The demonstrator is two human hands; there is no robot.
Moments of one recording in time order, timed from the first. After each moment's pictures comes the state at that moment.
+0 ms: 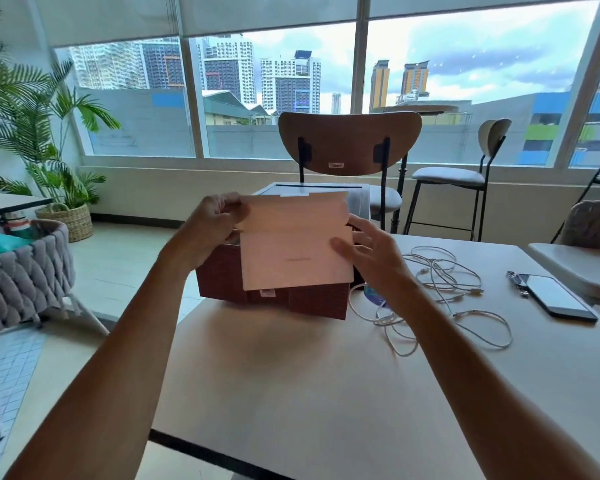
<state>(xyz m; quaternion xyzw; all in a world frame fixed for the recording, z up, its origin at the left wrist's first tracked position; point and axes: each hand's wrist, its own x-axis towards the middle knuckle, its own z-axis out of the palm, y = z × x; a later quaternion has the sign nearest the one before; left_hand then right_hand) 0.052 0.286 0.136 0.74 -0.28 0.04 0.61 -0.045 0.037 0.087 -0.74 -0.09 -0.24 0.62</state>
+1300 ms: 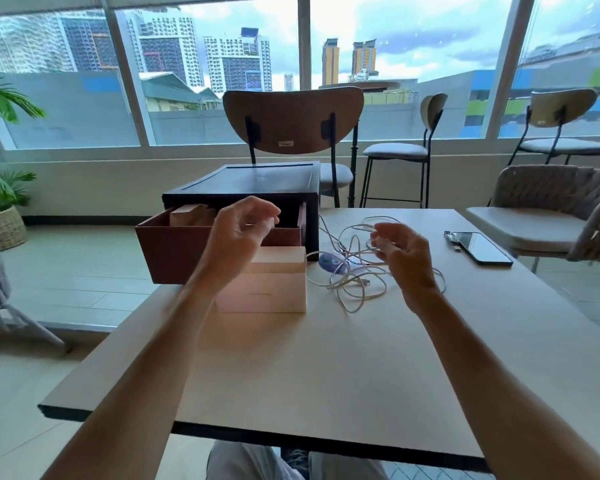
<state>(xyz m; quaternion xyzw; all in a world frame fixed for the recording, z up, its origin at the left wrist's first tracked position) -0.016 0.205 0.086 0.71 -0.41 0.17 0.55 -0.110 -0.052 0.027 -0.70 0.09 -0.40 0.59</state>
